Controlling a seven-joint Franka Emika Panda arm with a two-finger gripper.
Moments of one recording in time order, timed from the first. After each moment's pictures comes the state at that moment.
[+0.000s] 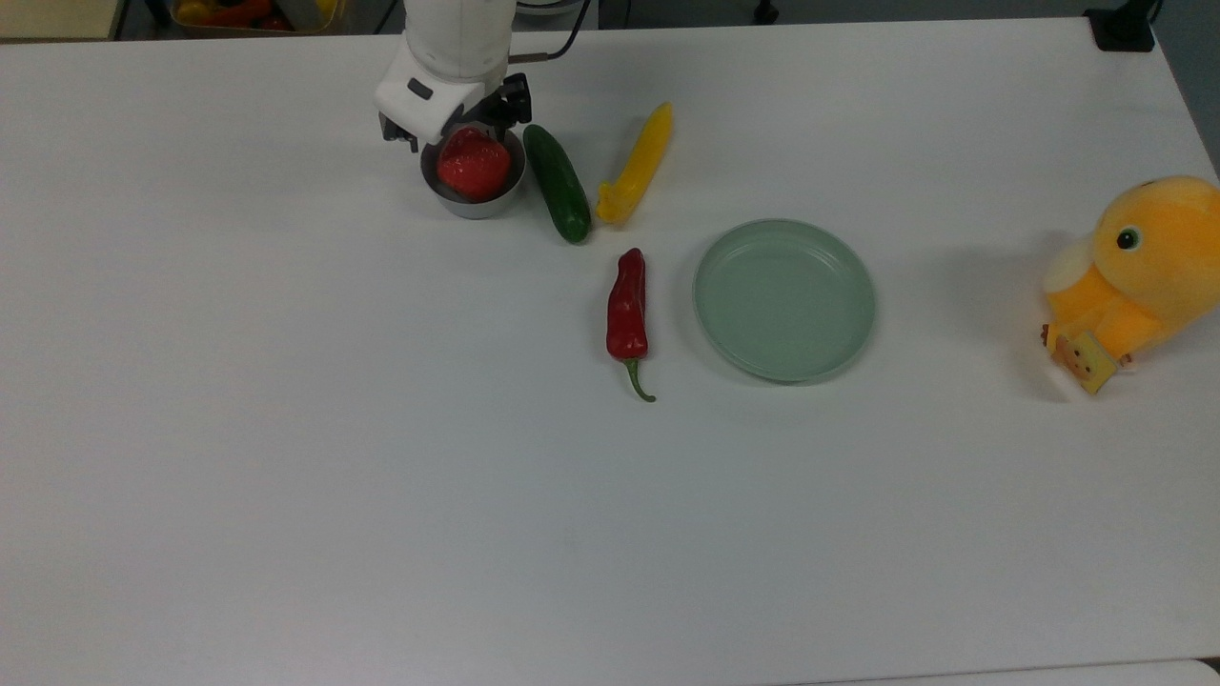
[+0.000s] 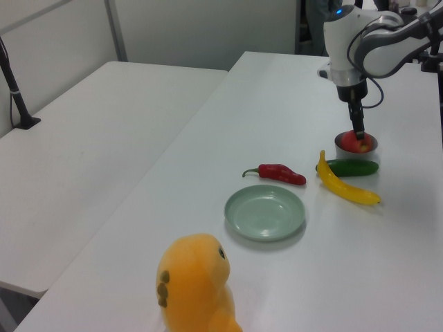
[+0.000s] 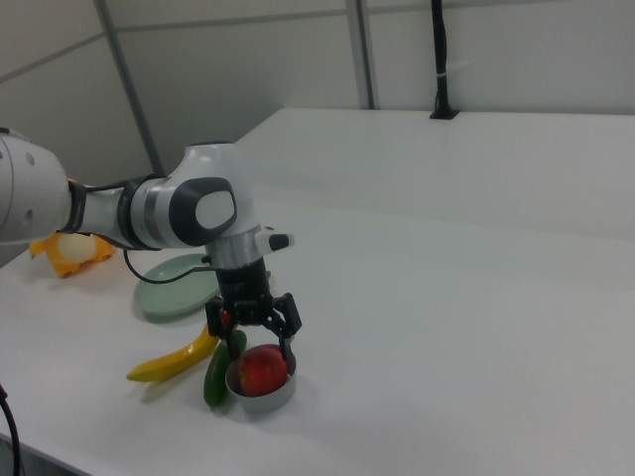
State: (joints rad) arm 0.06 0.06 -0.03 -2.14 -0.21 1.97 -0.19
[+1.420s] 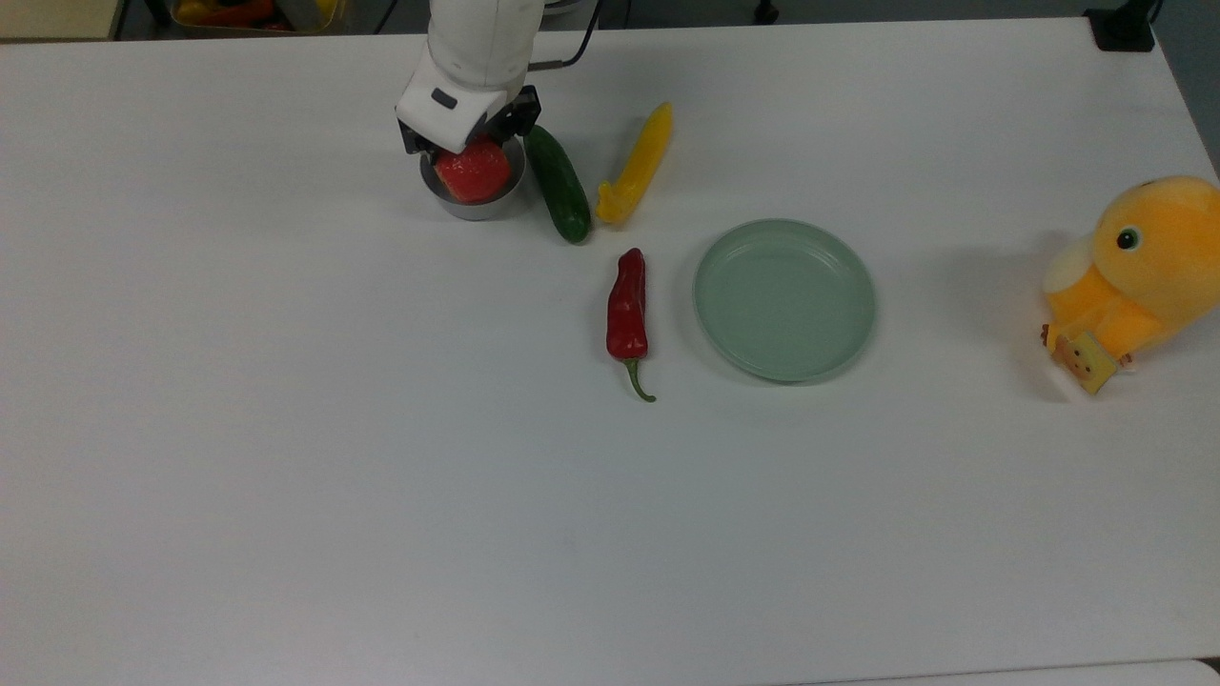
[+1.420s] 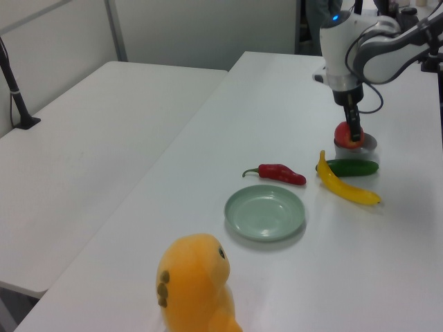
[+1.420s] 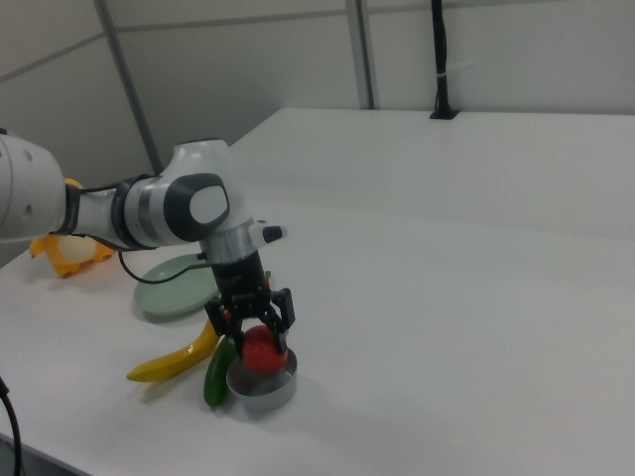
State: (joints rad) arm 0.06 0.06 0.00 -2.13 -0.25 1.99 -0.19
